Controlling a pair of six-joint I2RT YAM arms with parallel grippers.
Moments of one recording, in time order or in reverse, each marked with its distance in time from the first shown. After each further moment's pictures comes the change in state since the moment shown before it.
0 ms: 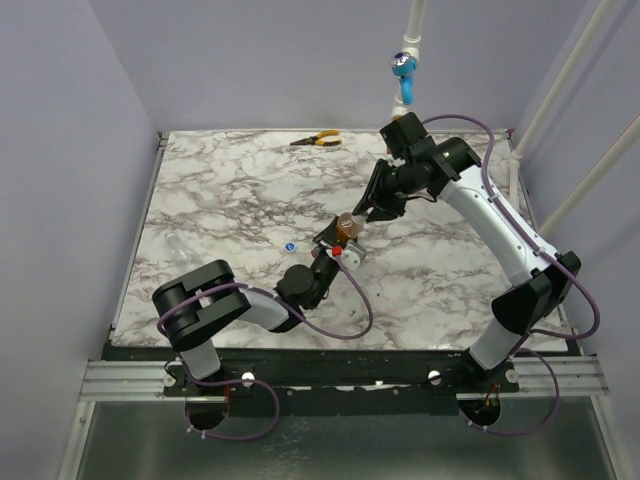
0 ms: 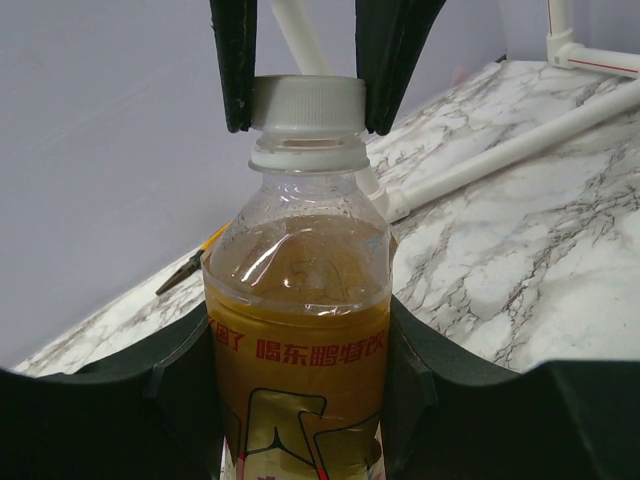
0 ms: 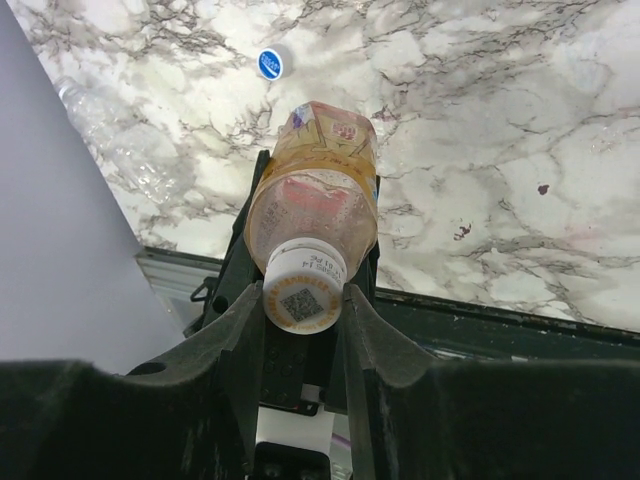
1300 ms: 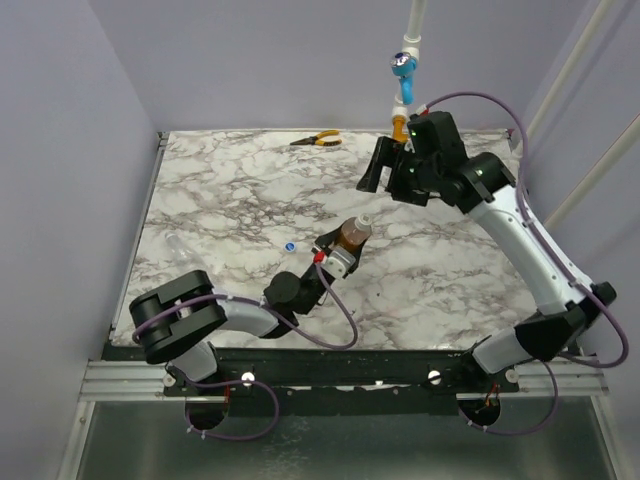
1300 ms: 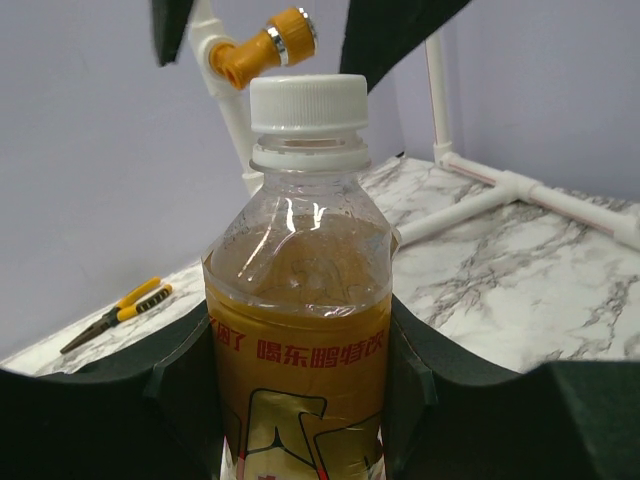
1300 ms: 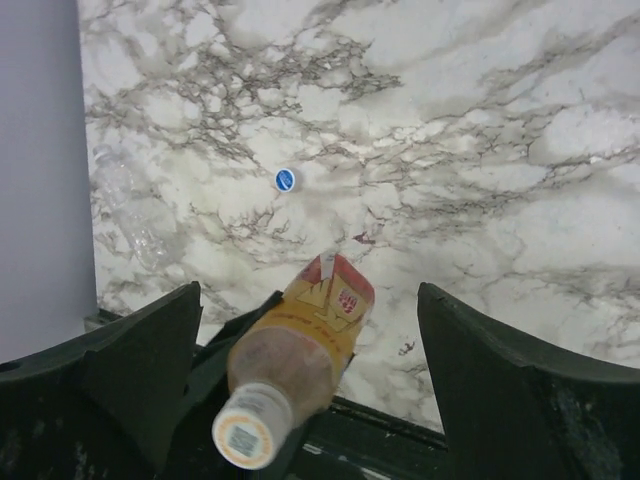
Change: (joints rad) left arm -0.040 -0.084 -0.043 0.053 0.113 -0.135; right arm -0.005 -0.121 -0.044 0.175 0.193 -0.207
